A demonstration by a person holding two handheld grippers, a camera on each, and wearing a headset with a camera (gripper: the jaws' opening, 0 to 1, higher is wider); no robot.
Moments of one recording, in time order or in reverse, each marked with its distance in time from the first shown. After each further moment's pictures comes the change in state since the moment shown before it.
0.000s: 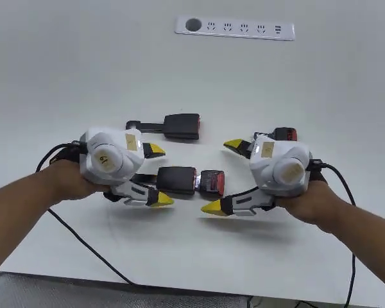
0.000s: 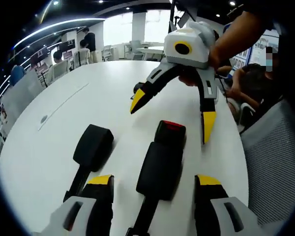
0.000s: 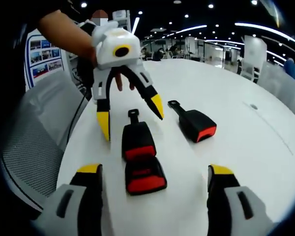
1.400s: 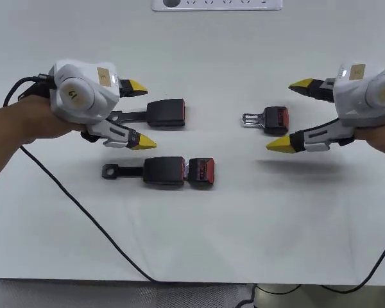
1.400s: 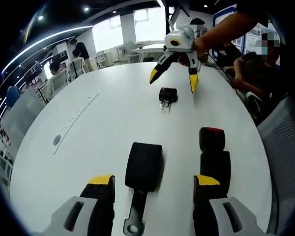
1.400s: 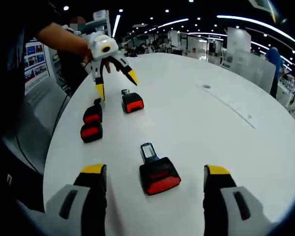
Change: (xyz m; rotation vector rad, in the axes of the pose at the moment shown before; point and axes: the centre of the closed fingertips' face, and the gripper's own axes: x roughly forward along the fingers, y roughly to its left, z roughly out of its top) left arm 0.011 0.085 0.025 0.150 0.069 0.004; right arm -0.099 -0.115 -0.055 0.069 0.083 -0.080
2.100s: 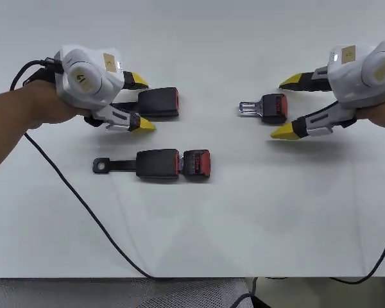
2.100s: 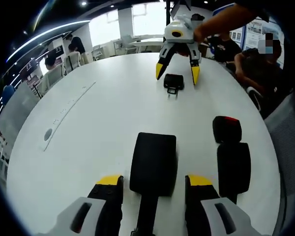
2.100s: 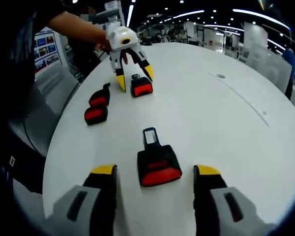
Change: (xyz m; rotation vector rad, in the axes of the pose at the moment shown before) left arm 0.029 0.015 -0.017 -0.007 0.043 -0.032; right arm 0.010 0.000 -0.022 -0.065 0.092 0.122
